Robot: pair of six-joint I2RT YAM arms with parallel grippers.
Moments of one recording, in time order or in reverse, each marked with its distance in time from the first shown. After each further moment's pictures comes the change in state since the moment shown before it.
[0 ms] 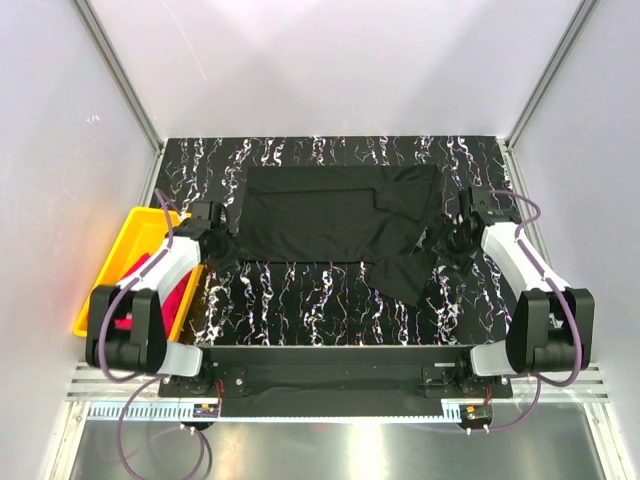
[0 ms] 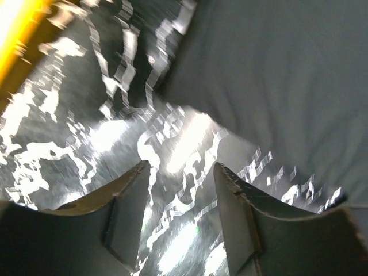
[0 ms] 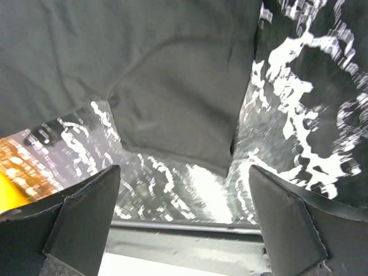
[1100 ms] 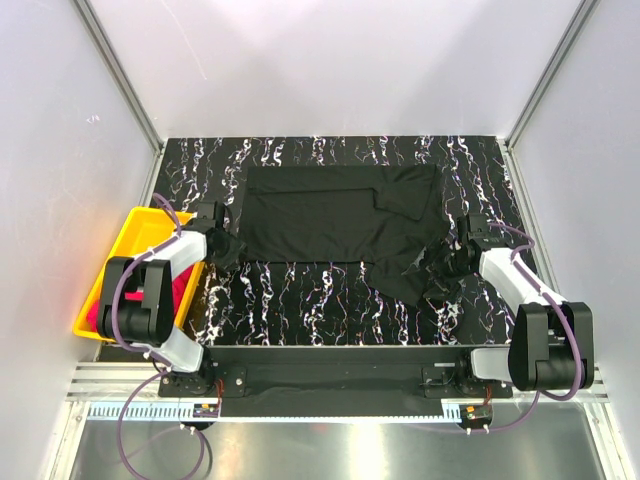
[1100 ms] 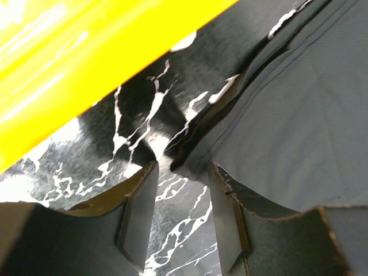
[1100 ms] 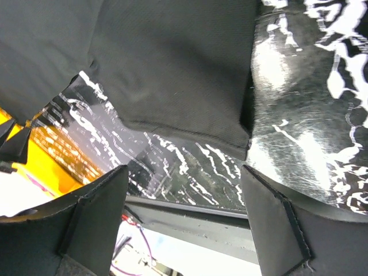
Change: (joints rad) left arm 0.048 0.199 -0.009 0.158 -0.063 -0.224; right arm -0.016 -0.108 -0.291 0.159 -0.190 0.183
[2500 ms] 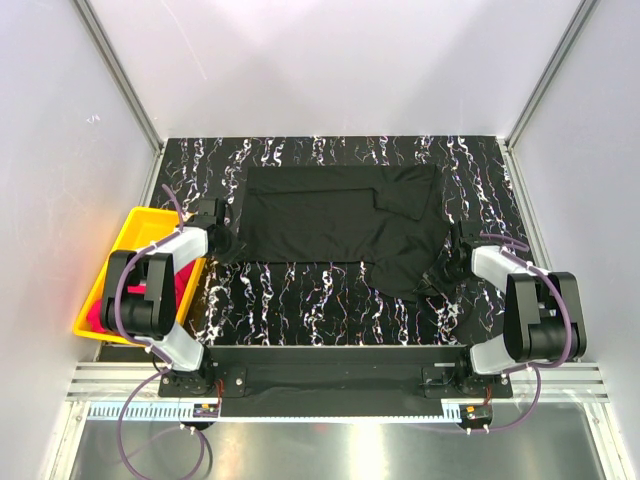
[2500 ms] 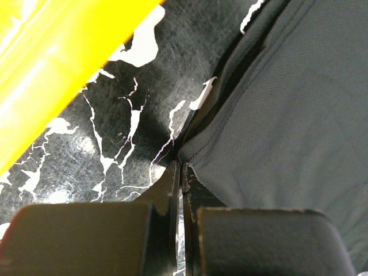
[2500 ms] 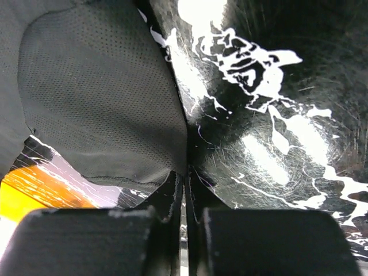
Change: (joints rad) left arm 0.003 0.044 0.037 0.026 0.045 0.177; right arm 0.000 0.160 -0.059 0.128 0.123 0.081
